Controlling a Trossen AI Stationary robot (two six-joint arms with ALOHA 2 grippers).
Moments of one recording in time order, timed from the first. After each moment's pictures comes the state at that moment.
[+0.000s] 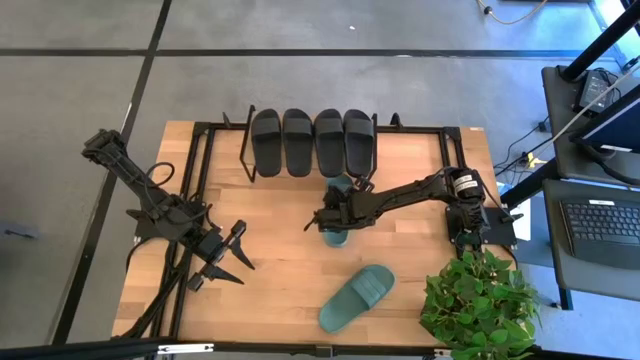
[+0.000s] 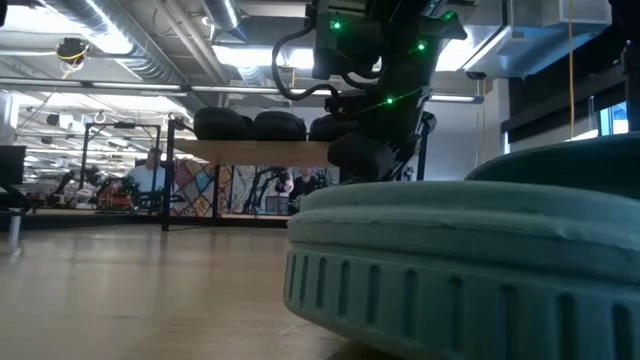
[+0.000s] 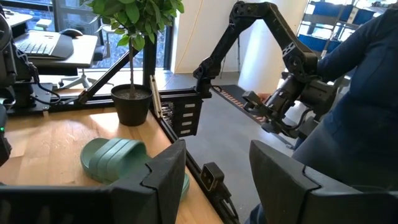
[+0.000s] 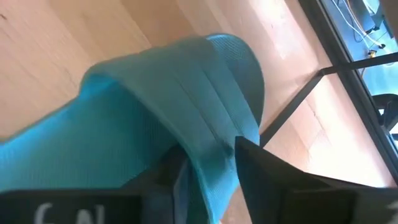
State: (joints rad) left arm -0.70 0.84 0.60 0.14 -0.17 -0.18; right arm 0.11 2.03 1.46 -0.92 0.69 0.68
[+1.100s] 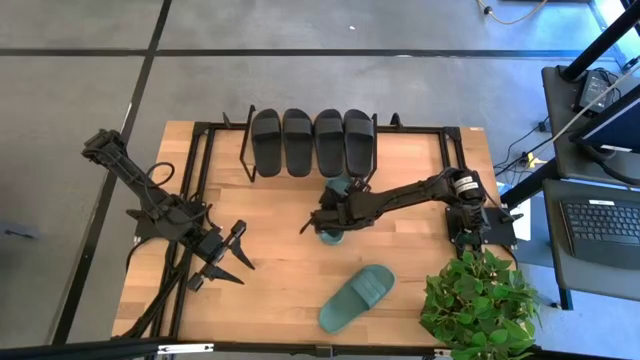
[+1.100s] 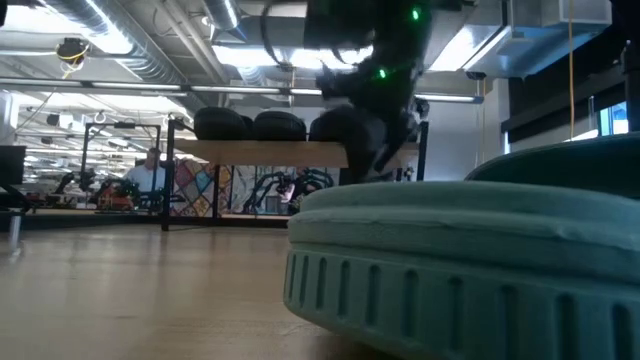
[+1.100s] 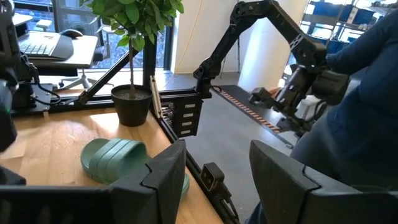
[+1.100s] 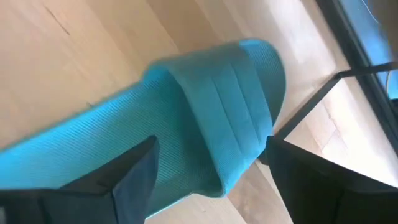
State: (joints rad) left arm -0.70 0.84 0.60 0.14 -0.17 -0.18; right arm 0.13 2.03 1.55 -0.98 0.62 0.67
